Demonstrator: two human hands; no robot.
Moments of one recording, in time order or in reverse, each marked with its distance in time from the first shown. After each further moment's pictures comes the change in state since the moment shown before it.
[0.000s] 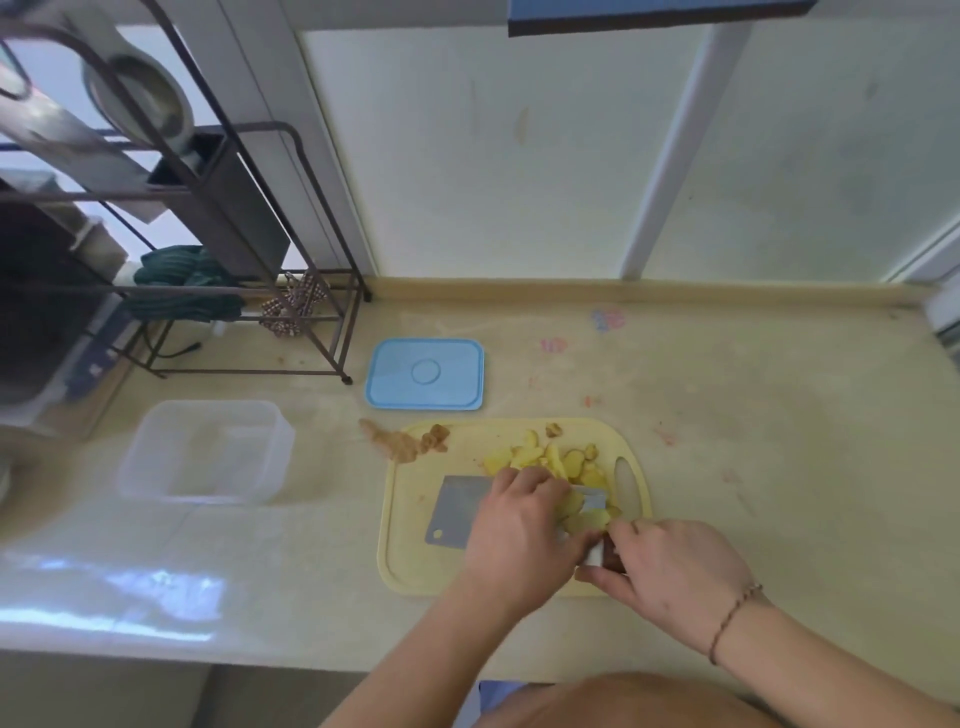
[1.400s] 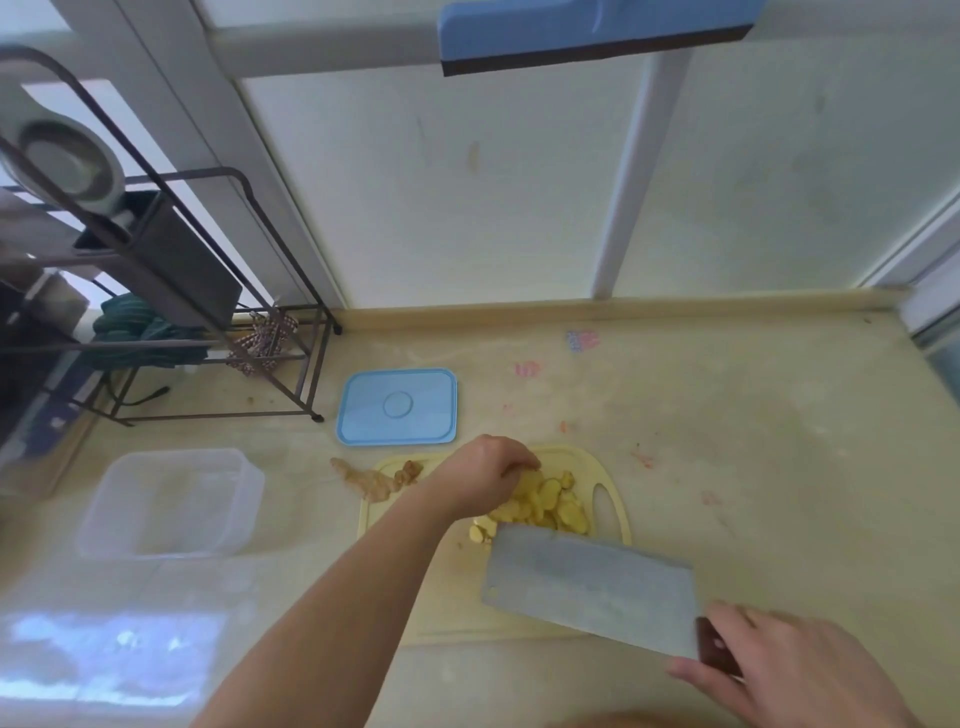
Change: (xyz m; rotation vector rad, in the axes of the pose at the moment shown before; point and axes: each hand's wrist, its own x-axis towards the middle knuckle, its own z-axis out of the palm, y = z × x) left_hand 0.115 -0.042 -0.014 -0.002 -0.434 0.068; right_hand -0.074 0.056 0.013 0.013 0.406 0.139
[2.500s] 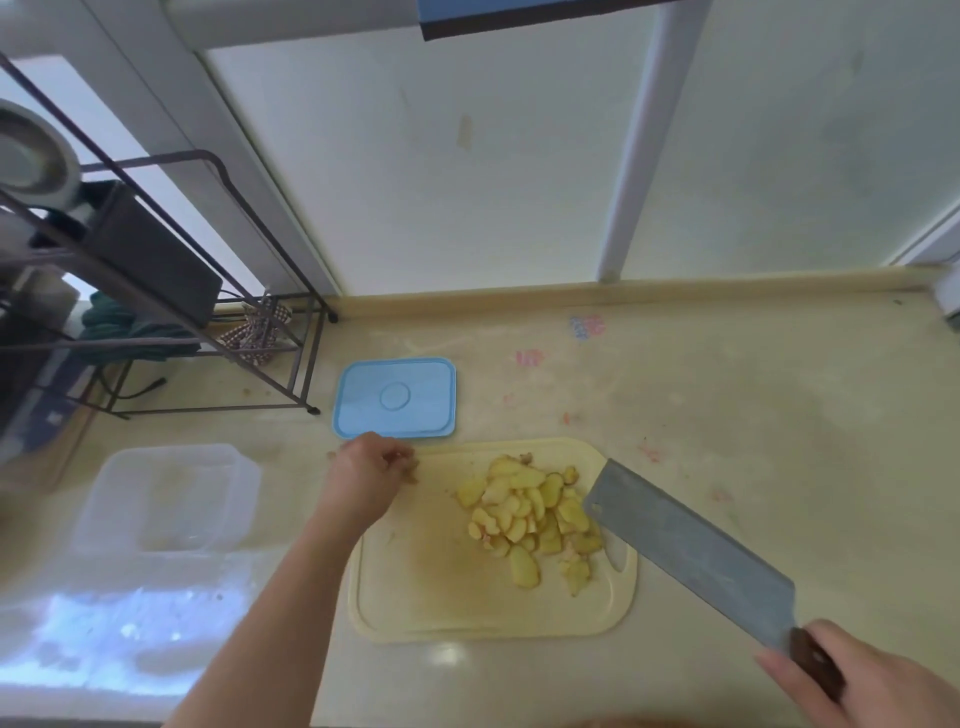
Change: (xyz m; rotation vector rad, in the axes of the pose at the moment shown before) left_hand -0.057 -0.080 -0.020 -0.056 0.431 -0.527; right_hand -0.026 0.027 -0.008 0.260 -0.151 0.611
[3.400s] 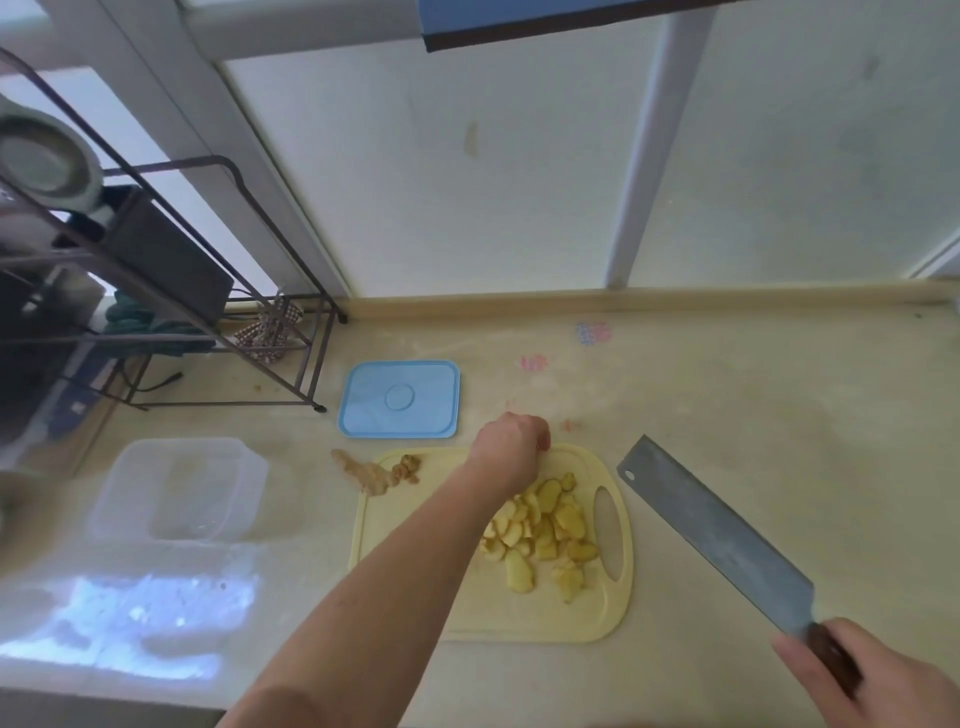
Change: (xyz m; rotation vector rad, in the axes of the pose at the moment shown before) left_hand 0.015 0.134 0.070 0.283 -0.315 0.247; right_hand 0.015 0.044 0.026 0.047 0.127 0.038
